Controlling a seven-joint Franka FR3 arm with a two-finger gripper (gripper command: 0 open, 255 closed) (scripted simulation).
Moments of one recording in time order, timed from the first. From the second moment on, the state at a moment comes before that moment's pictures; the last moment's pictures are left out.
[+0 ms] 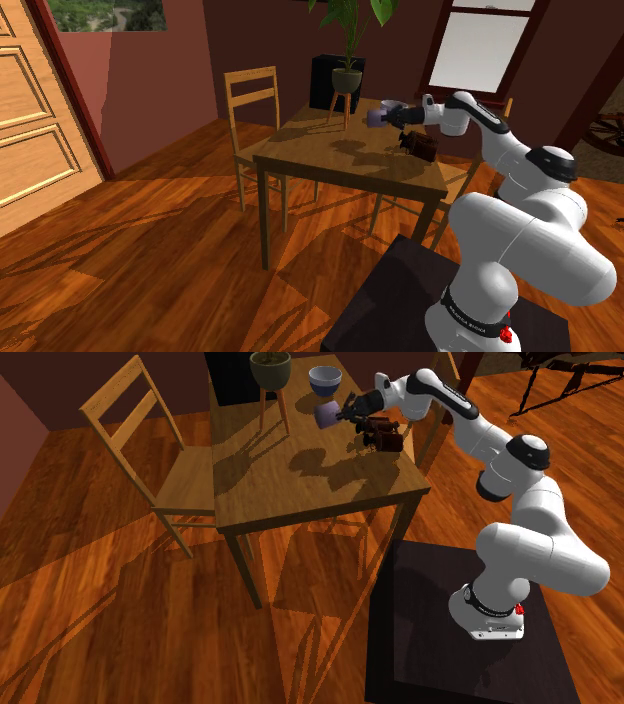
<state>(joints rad) 1.25 -1.63 -1.45 -1.31 -0.35 1.97 -1.96</state>
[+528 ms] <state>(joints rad) 1.25 -1.67 -1.47 -1.31 -0.36 1.98 -2.00</state>
